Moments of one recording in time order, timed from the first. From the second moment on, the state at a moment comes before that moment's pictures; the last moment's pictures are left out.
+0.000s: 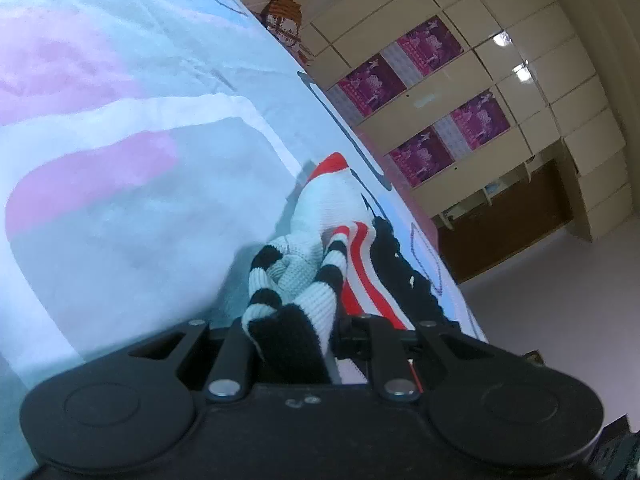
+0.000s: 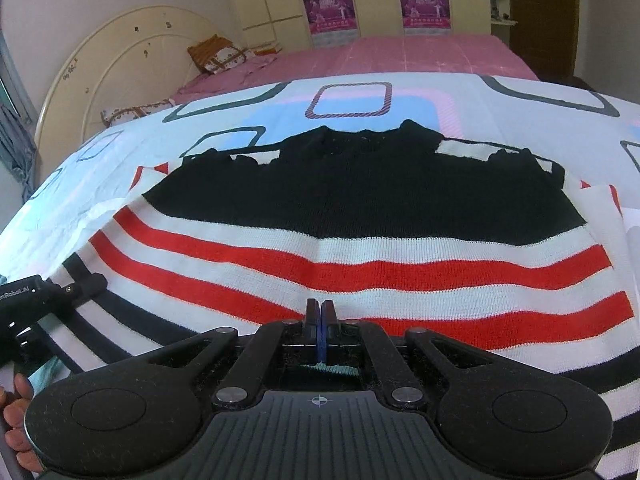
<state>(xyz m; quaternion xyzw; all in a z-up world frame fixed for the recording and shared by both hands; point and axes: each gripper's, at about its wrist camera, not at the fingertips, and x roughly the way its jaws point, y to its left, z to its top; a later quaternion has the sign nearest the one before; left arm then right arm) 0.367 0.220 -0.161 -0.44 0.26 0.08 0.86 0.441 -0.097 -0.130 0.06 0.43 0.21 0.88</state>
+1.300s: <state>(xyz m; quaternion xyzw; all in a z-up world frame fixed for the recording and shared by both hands) 0.430 -0.112 -0.083 -0.10 0.39 -0.21 0.89 0.422 -0.374 -0.069 0.29 0.33 0.14 0.89</state>
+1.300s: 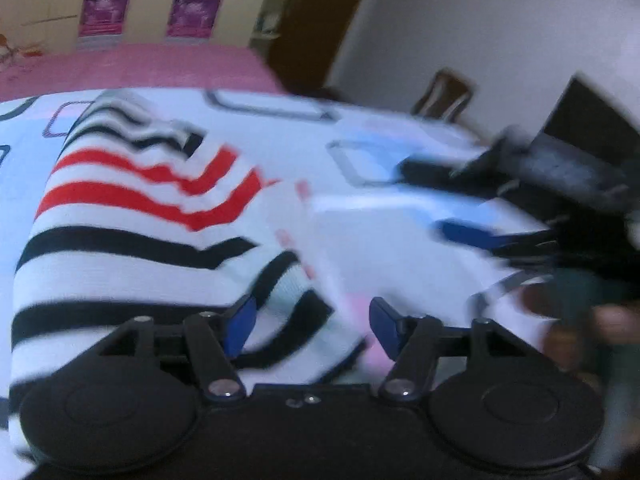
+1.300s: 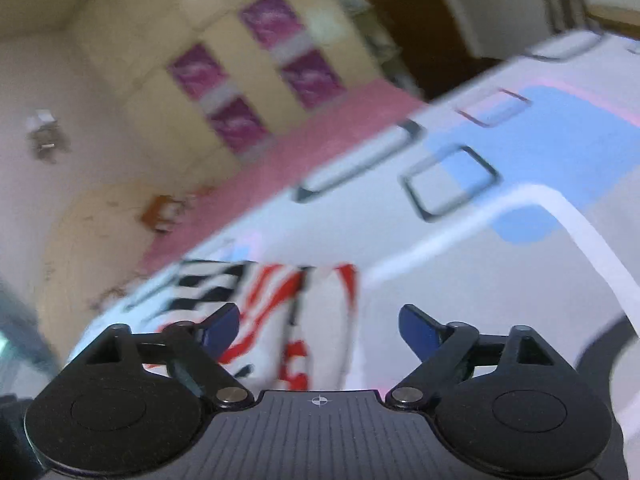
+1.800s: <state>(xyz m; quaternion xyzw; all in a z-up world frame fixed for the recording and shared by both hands) 0.470 0.024 -0.109 -0.20 0.40 -0.10 0.89 0.462 -0.306 -0.109 0.27 0.45 0.23 0.82</state>
